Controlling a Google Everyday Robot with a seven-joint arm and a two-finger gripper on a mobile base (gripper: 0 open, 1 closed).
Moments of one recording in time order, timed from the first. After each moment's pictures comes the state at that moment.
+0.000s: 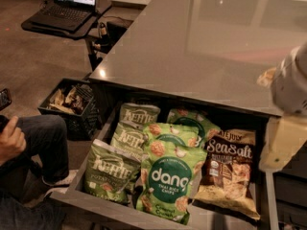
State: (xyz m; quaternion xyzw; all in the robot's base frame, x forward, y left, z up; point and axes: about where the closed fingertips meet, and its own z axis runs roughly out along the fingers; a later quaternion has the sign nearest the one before) arm 0.393 -0.216 0.918 -0.60 0.79 -0.04 0.12
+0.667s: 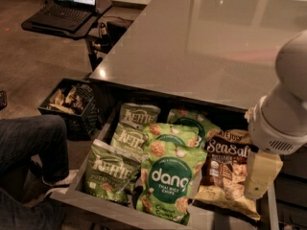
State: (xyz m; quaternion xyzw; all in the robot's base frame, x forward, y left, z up) arm 0.378 -0.220 0.828 -0.59 0.80 -0.04 0.07
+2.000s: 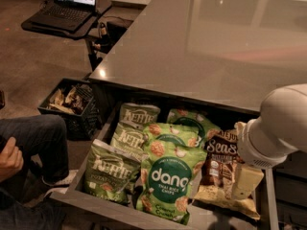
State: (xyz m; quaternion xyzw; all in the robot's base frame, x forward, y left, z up) arm 0.403 -0.223 0.749 -0.60 0.79 -0.05 0.11
